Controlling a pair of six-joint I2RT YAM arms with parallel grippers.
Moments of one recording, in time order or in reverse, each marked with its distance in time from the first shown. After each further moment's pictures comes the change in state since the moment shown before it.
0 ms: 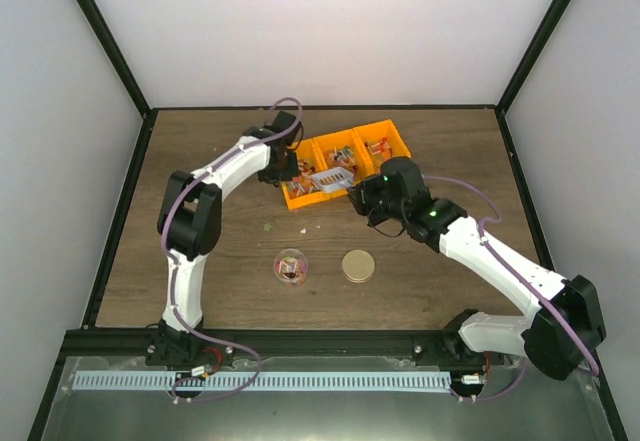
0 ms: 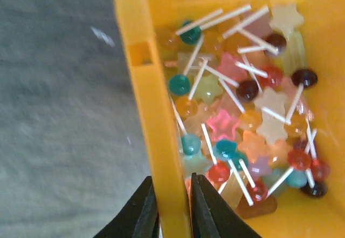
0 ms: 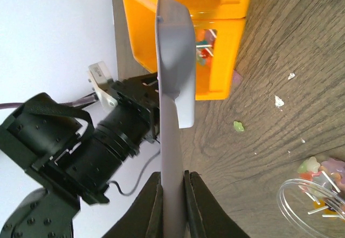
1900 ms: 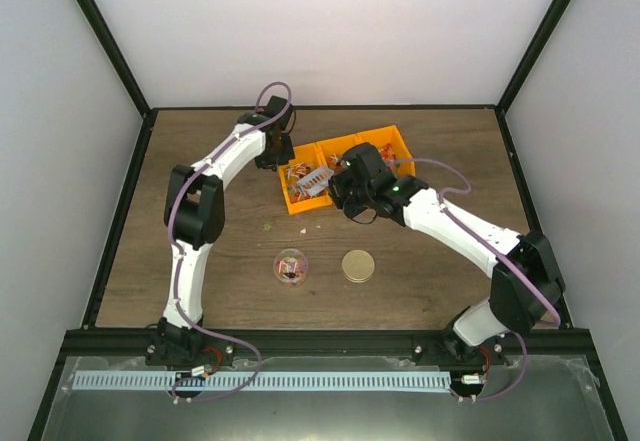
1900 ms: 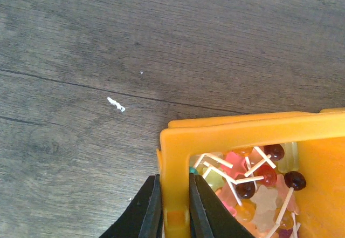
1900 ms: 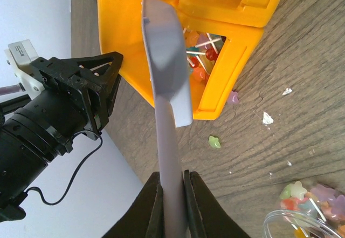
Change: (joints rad) left arm 0.044 0.091 0.166 -0.043 0.019 -0.050; right arm 0.074 0.284 0.236 -0.118 0.048 -0.116
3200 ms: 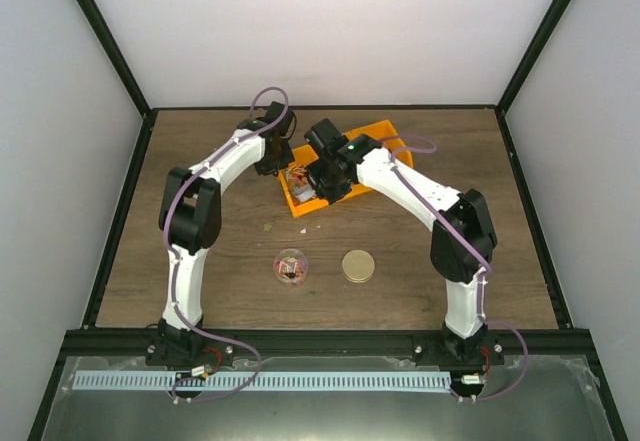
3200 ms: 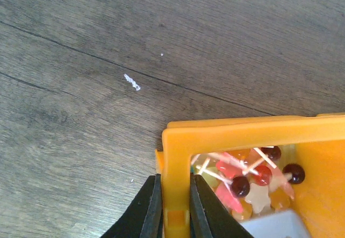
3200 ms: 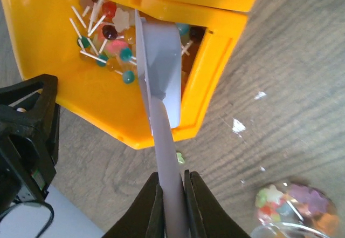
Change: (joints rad) left arm -0.015 -0.064 -0.115 0.052 -0.035 -0.154; right arm 0.018 0.414 0.554 -0.512 -0.002 -0.042
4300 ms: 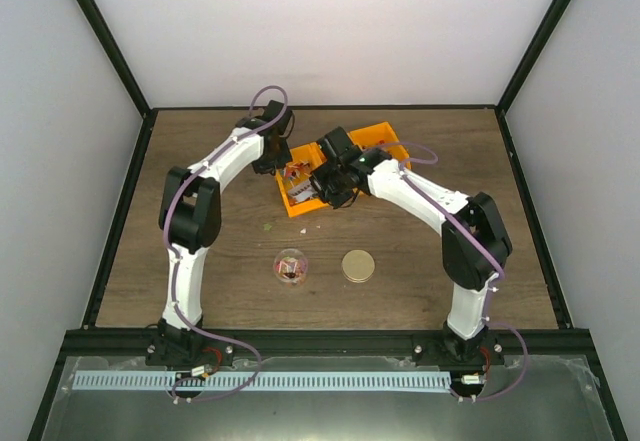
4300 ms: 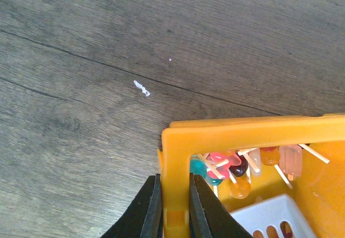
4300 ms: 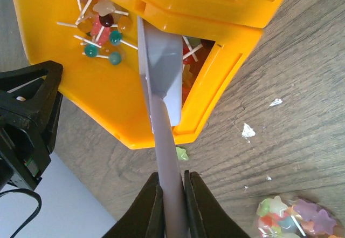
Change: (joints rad) left arm 0.008 0.008 0.022 -0.028 -0.006 0.053; right arm -0.027 -0.072 -0.214 0.267 -0.086 -0.077
